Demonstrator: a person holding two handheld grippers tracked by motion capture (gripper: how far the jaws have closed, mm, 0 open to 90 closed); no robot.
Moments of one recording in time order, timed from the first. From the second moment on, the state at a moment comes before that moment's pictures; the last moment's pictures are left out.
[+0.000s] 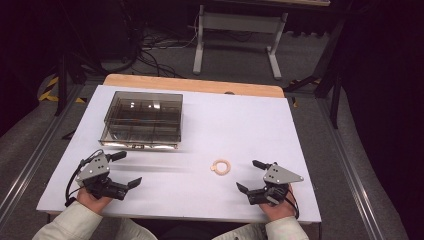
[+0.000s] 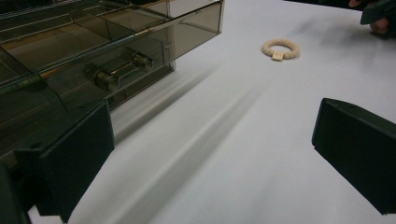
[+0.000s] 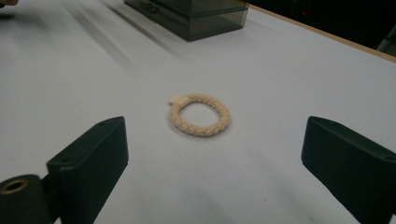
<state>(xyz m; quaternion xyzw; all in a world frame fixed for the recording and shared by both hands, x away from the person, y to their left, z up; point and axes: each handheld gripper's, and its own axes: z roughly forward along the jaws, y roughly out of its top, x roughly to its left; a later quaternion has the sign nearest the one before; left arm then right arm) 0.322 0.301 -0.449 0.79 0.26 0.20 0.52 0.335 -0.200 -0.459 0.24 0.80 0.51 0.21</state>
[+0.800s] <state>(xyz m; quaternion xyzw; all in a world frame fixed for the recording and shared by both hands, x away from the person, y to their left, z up) 0.319 0.302 -0.448 0.79 0.27 0.21 0.52 0.361 -0.164 -0.426 0.26 0.86 0.42 0.16</state>
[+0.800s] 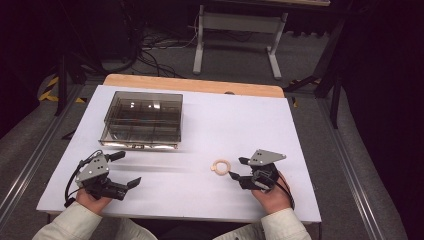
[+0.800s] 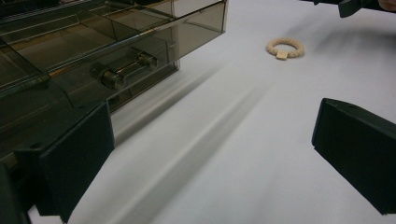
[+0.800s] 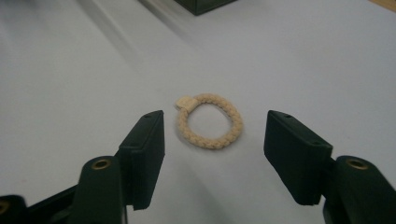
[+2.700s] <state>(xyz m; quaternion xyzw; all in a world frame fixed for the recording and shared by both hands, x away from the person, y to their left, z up) 0.321 0.303 -0.449 0.79 0.27 0.21 0.51 0.393 -0.098 -0.429 0.19 0.94 0.27 0.11</state>
